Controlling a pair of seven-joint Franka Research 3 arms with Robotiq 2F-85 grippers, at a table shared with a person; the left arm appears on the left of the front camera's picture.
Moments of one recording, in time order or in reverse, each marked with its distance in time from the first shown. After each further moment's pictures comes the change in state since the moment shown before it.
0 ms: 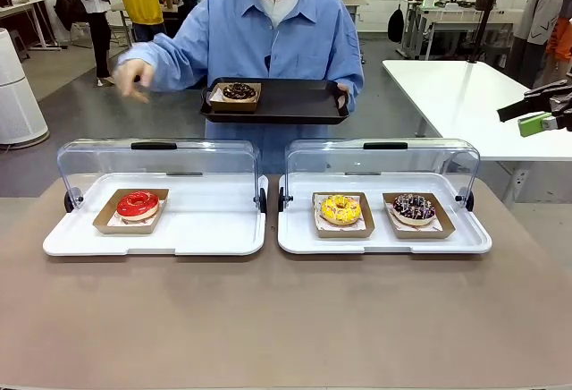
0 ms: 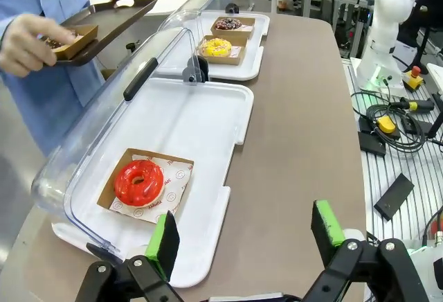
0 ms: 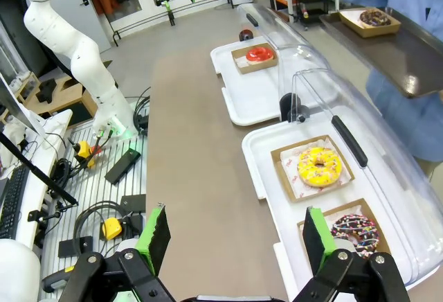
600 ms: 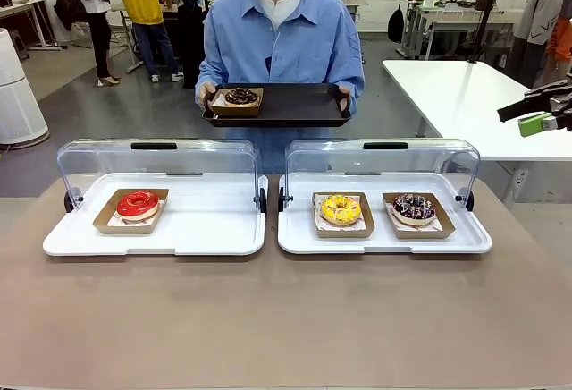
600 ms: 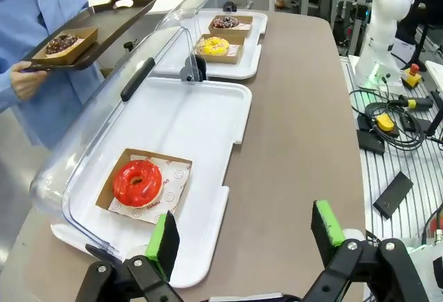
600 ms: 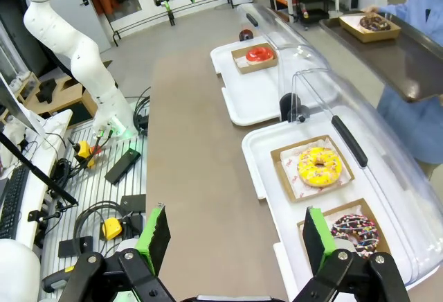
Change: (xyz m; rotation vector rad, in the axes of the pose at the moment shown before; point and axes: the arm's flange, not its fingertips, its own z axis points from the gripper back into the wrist) left arm 0.001 0.000 -0.001 -0.005 0.008 -0.004; right arm 0.000 0.000 0.000 0.000 0.000 0.000
